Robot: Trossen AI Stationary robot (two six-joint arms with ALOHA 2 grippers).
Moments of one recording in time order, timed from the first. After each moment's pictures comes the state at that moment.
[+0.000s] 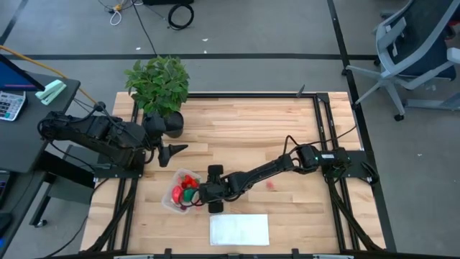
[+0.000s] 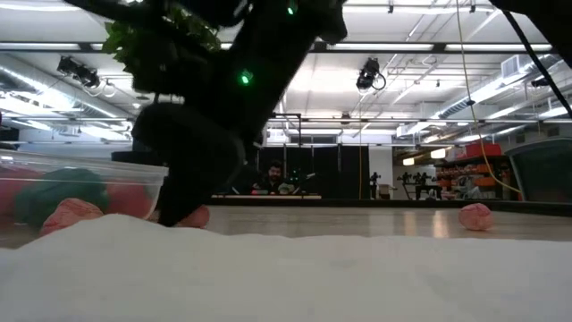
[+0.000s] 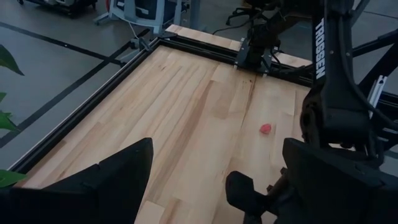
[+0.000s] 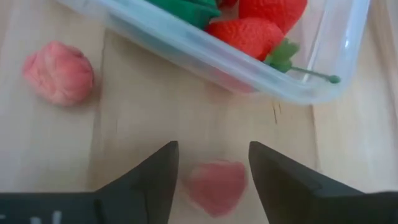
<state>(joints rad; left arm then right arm) -0.27 0.91 1.14 -0.71 -0.52 -0.41 0.28 2.42 1.91 -0.53 0.33 0.13</state>
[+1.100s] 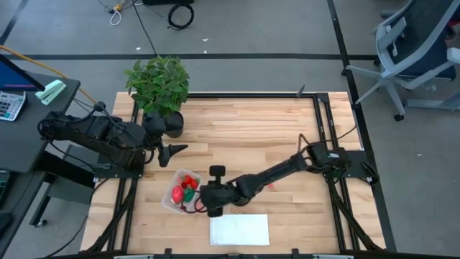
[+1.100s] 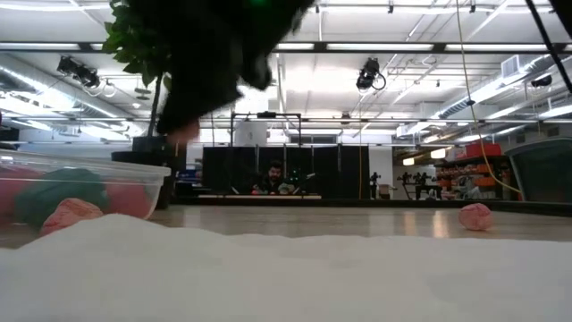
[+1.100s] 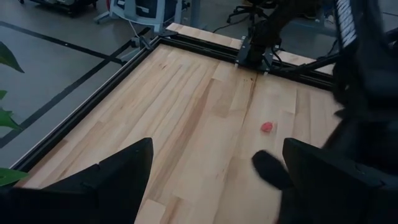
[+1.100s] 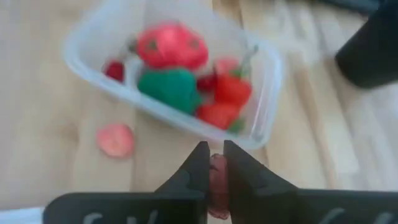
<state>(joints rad) -0.27 0.91 1.14 -0.72 -0.52 -0.41 0.34 2.28 1.83 -0.43 0.47 0.13</state>
